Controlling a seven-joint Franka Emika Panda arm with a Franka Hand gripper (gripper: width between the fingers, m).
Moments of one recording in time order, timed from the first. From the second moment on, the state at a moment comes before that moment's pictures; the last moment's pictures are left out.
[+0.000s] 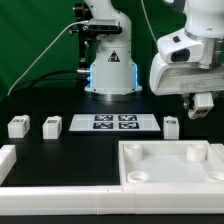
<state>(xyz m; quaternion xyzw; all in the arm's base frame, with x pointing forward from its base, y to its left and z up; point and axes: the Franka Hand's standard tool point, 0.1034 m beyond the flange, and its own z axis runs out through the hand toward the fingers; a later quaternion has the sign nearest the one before) 0.417 0.151 0.067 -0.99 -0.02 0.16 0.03</state>
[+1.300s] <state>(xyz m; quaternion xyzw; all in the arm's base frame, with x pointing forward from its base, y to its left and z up) 0.482 0.113 0.088 -1.00 -0.03 0.04 0.05</state>
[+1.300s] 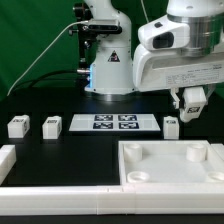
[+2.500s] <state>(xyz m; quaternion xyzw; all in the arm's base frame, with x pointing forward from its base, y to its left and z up) 0.513 0.083 0.082 -0.98 -0.07 -0.20 0.03</state>
